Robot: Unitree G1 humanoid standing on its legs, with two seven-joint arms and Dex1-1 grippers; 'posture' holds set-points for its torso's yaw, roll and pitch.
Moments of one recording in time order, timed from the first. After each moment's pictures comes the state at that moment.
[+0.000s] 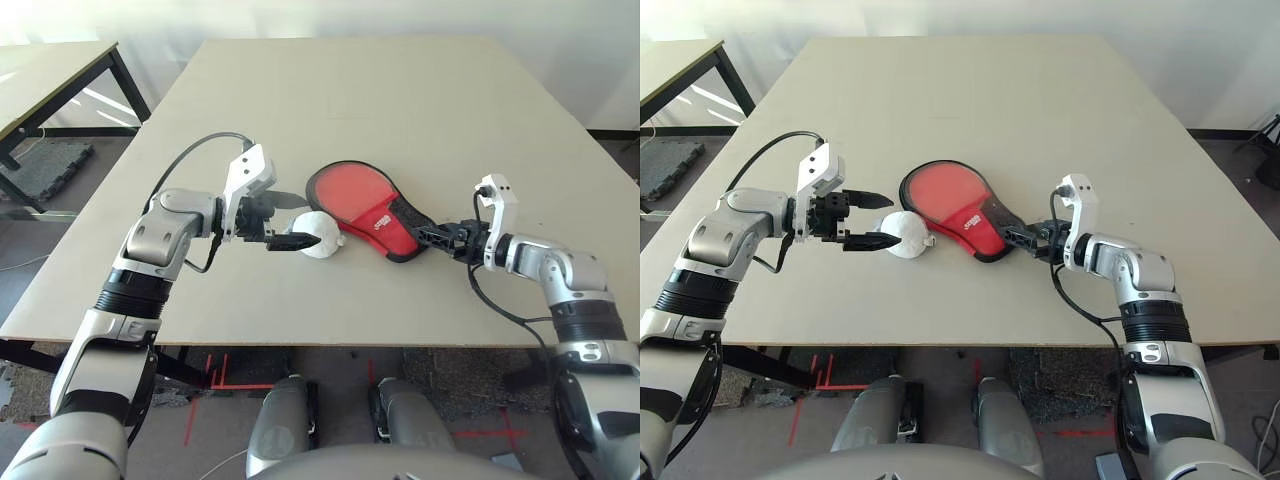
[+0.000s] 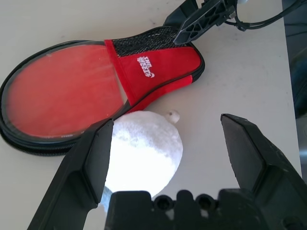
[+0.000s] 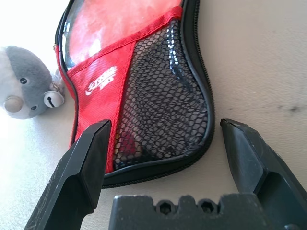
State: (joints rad) left arm -0.62 0.60 -0.16 0.16 -0.29 0.49 -1.22; right arm -0.47 -0.44 -0.10 0.32 0.42 0.81 0.74
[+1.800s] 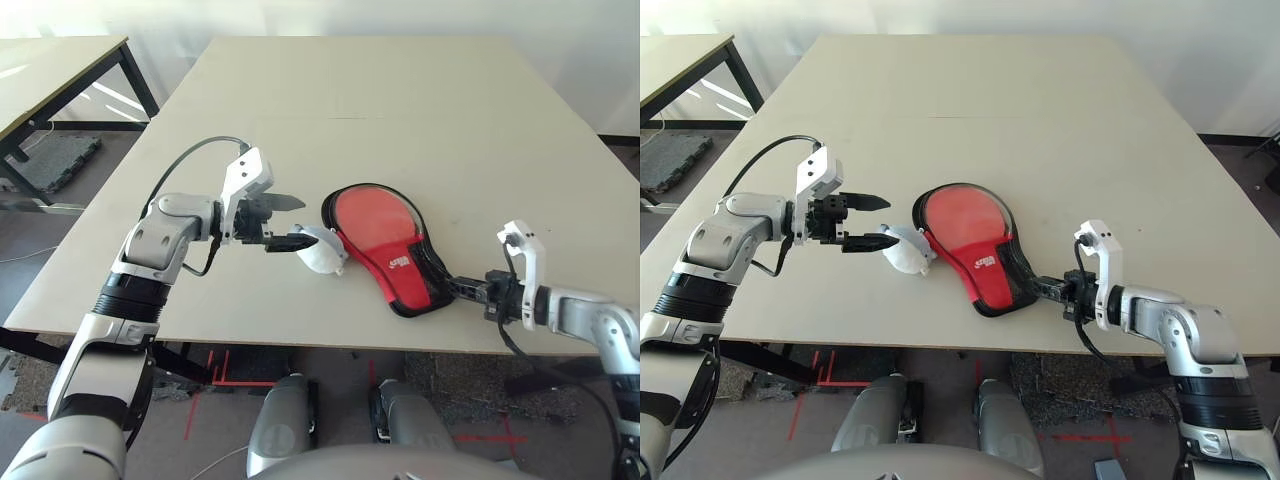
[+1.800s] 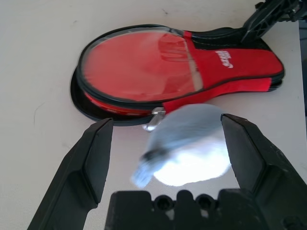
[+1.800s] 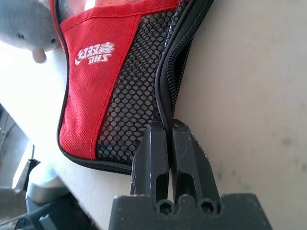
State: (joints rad) left arm -0.60 0.61 -0.16 0.18 -0.29 0.47 -1.21; right arm -0.04 -0.64 -0.18 -0.14 0.65 1.08 0.77
